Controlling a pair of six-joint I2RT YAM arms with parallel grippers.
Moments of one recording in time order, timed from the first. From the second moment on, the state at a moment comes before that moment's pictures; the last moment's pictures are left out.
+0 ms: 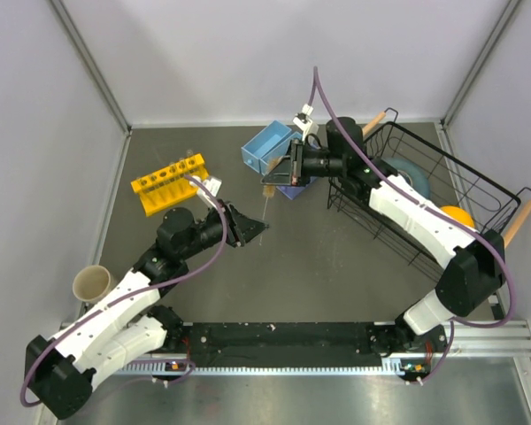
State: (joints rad) left arm -0.60 0.82 0.58 0.15 0.37 -0.75; right arm 0.61 1.53 1.39 -0.18 -0.68 0.75
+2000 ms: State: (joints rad) left arm -0.32 2.25 2.21 -0.74 0.19 0.04; right arm 0.29 1.24 1.27 -0.52 -0.95 -0.16
